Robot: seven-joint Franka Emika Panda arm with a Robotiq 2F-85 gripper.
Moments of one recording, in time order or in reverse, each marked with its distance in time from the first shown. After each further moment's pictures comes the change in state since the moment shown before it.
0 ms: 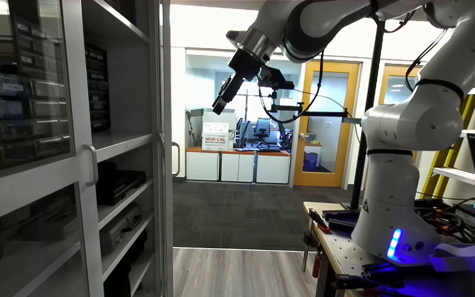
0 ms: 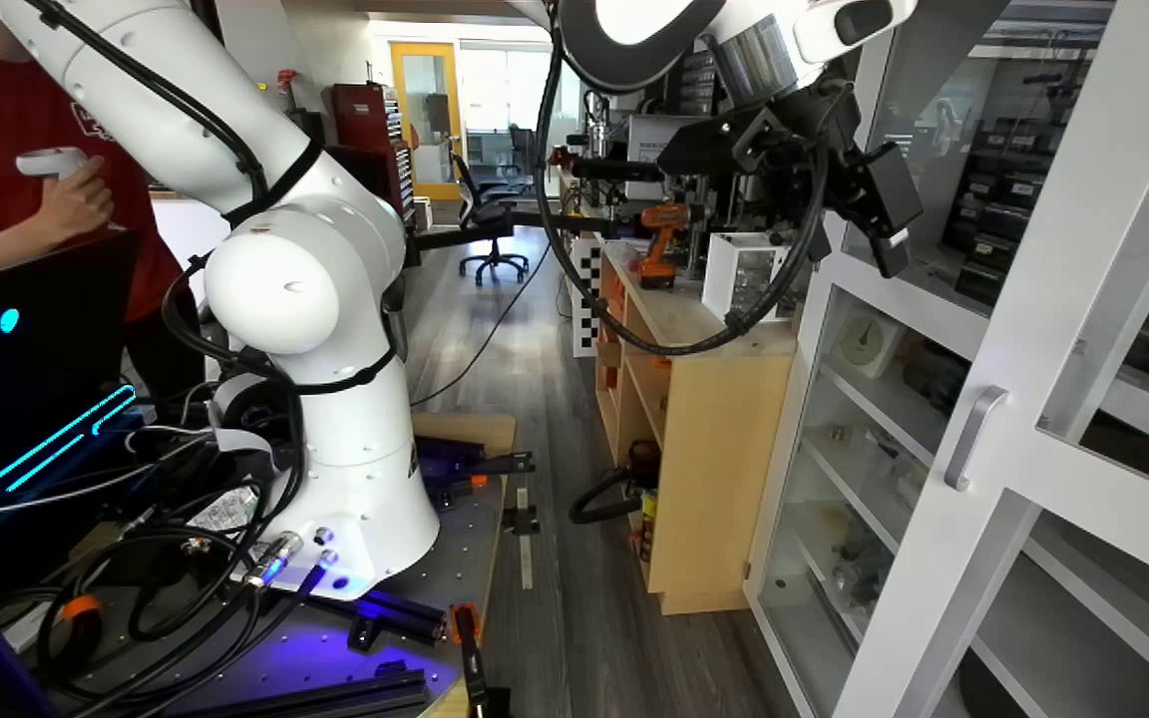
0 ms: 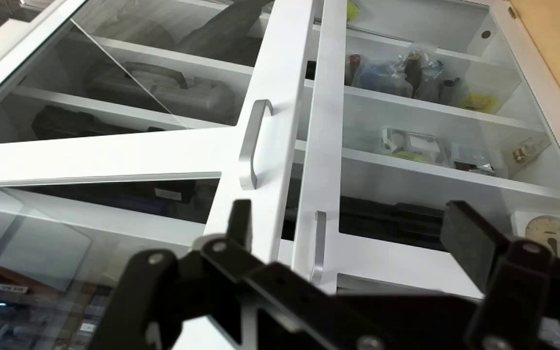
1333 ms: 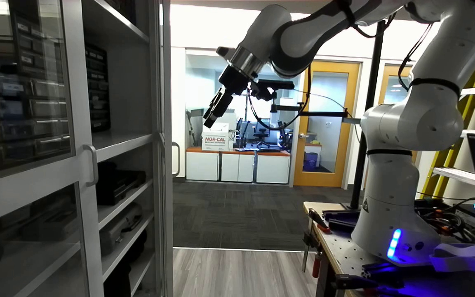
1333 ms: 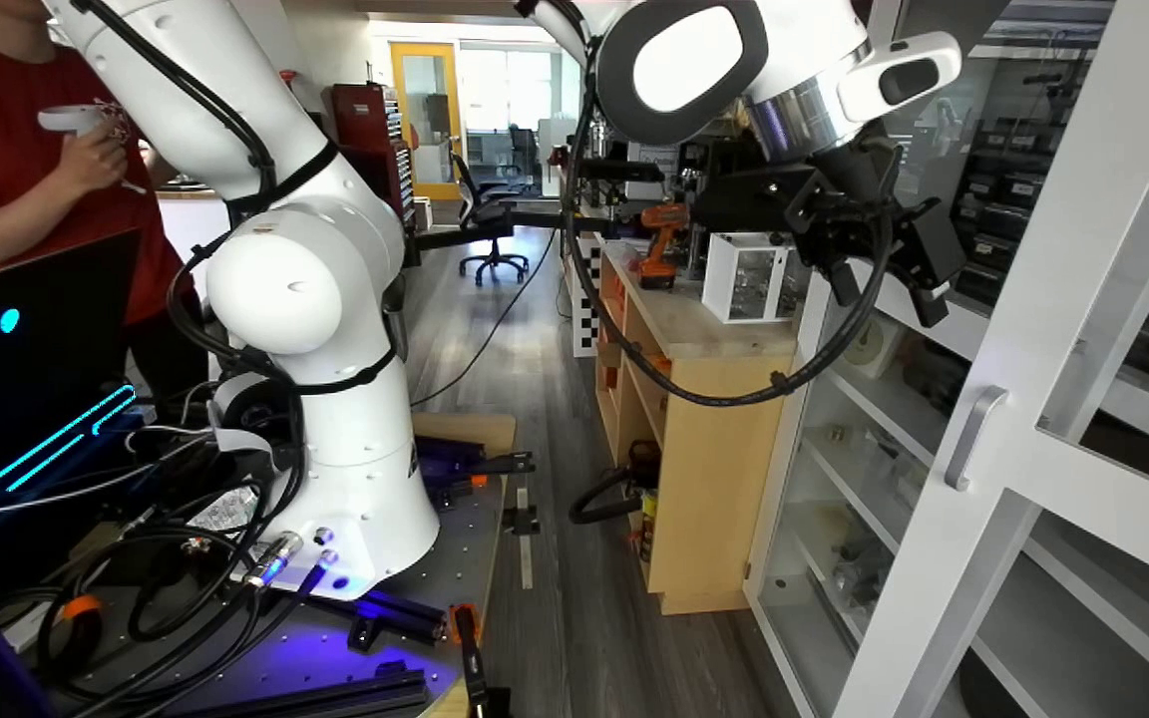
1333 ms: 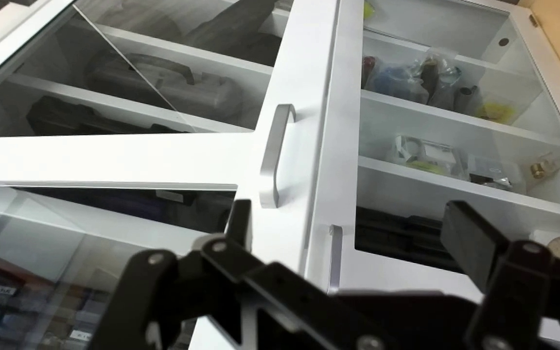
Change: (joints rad) arm 0.015 0.148 -0.059 0.014 0.001 0.145 -0.091
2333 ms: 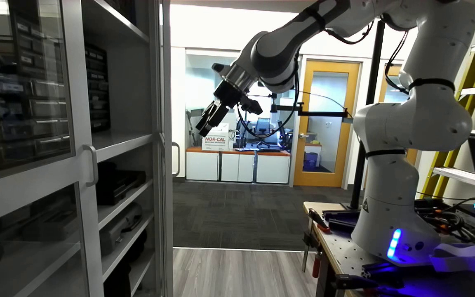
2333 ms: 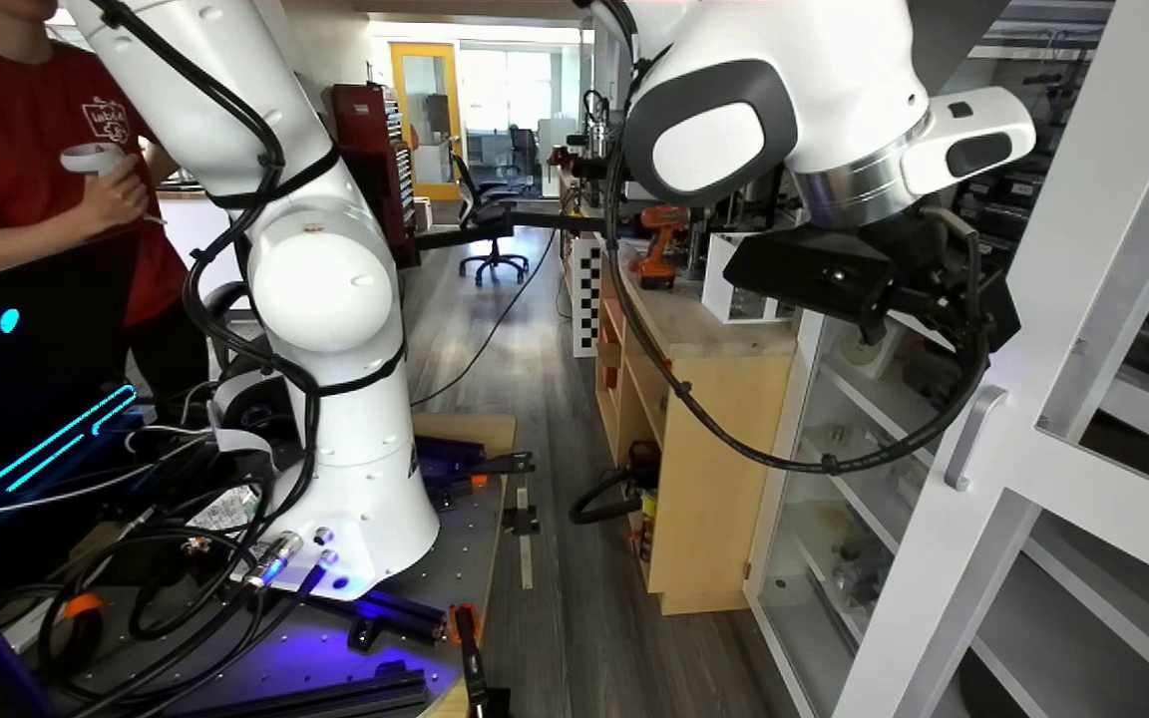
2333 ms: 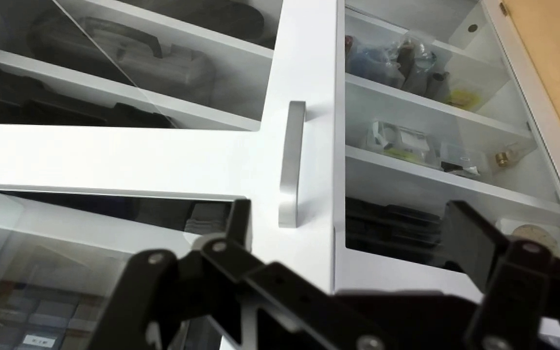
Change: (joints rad) arm 0.330 0.098 -0.394 0.039 0.258 0.103 -0.413
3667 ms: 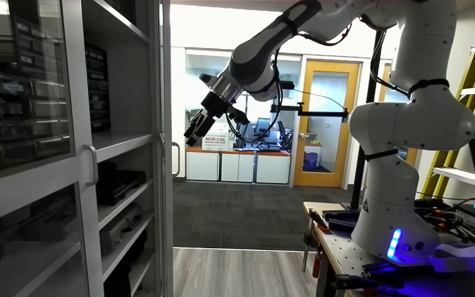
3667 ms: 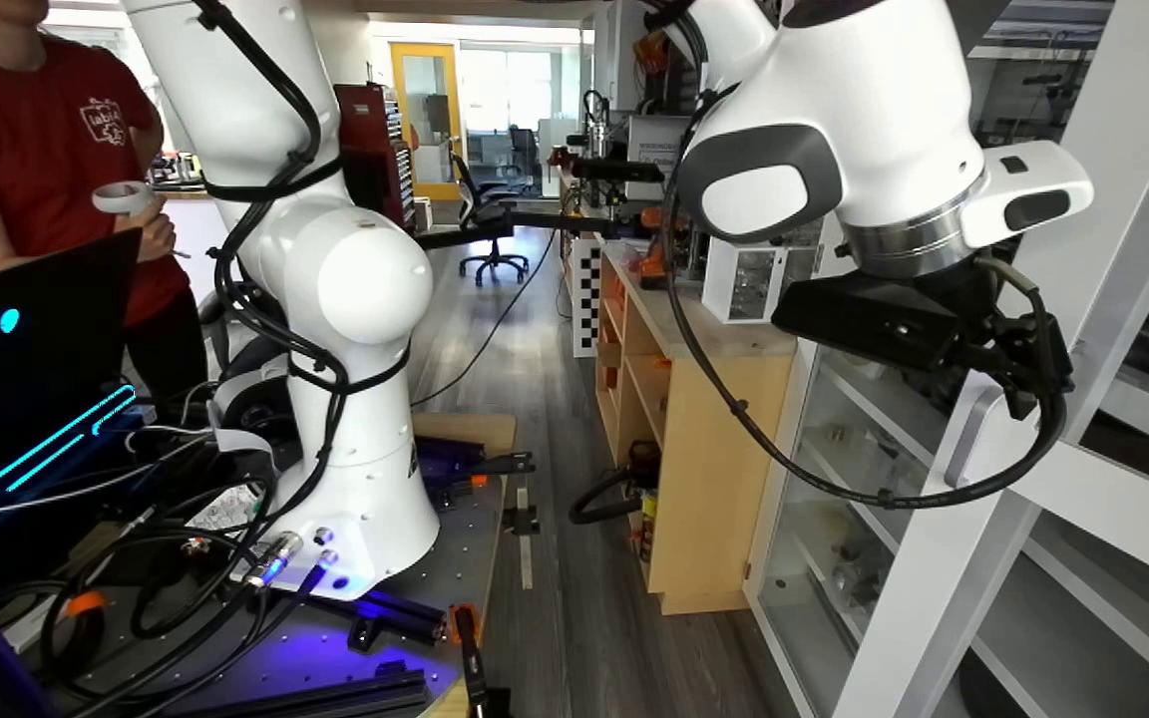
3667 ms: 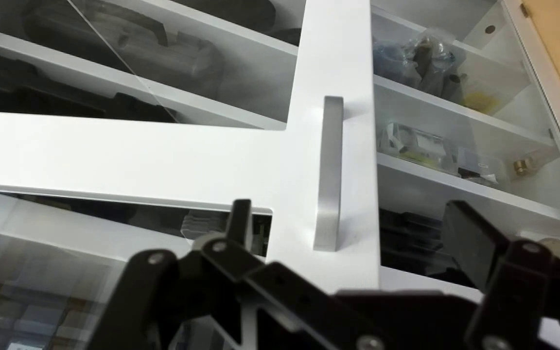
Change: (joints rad) arm 0.363 0.151 -0.337 0.105 0.192 0.078 -0.208
